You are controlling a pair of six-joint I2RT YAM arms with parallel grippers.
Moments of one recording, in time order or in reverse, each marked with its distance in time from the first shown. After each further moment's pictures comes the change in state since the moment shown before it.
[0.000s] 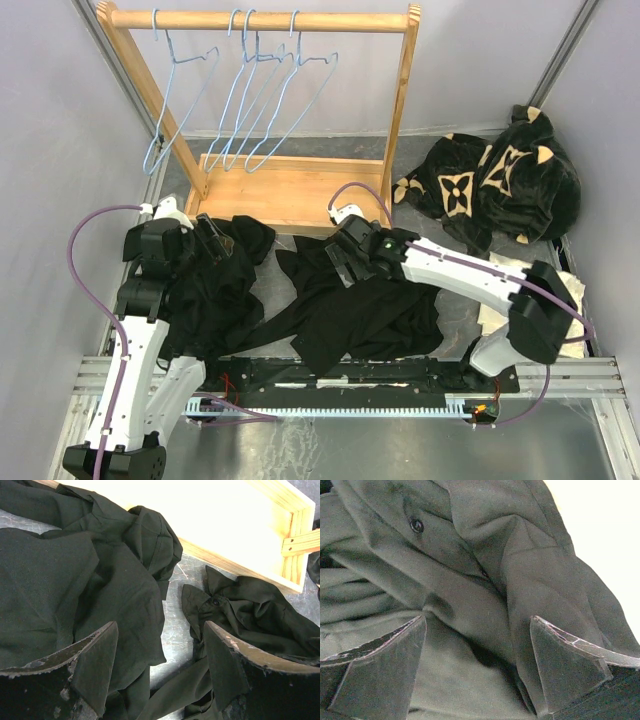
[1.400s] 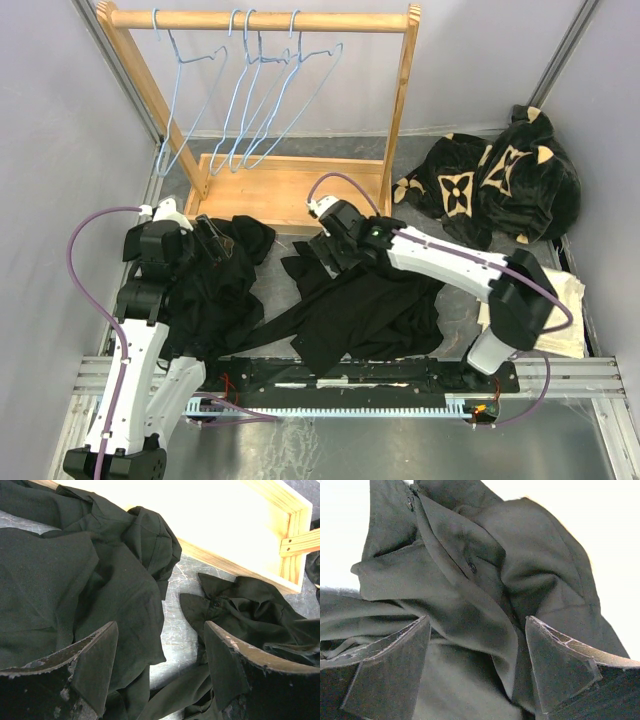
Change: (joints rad) left arm 0.000 -0.018 -0.010 0.003 0.001 0.000; right arm -0.031 0.098 0.101 0.107 -0.154 -0.134
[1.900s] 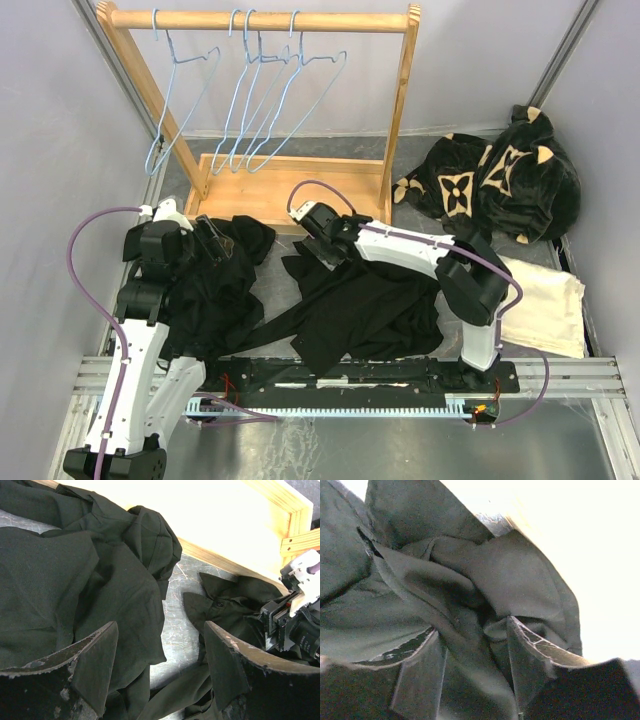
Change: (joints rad) left arm 0.000 0.000 -0.002 0.000 0.000 0.000; right arm 0.000 0.310 0.154 0.027 0.085 -0.183
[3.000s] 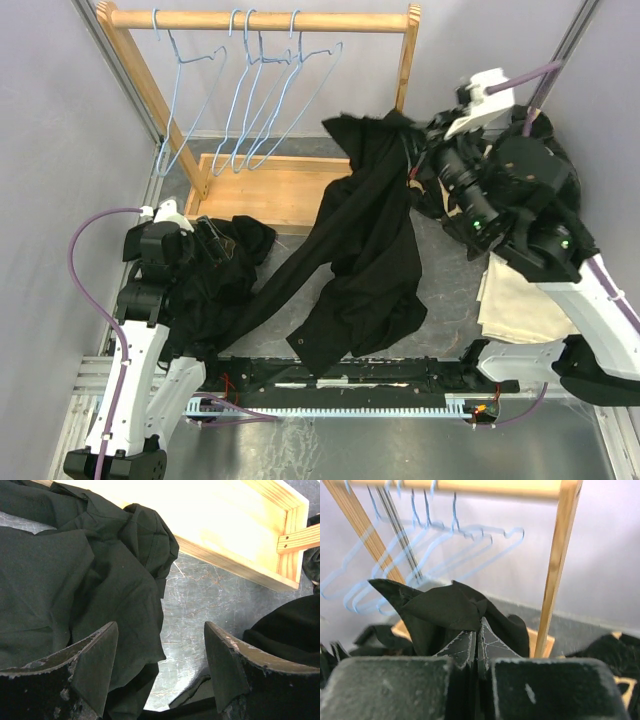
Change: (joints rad) left arm 0.000 -0.009 -0.007 0.001 0.018 0.000; right arm 0.000 -0.721 0.372 0.051 0.185 0.055
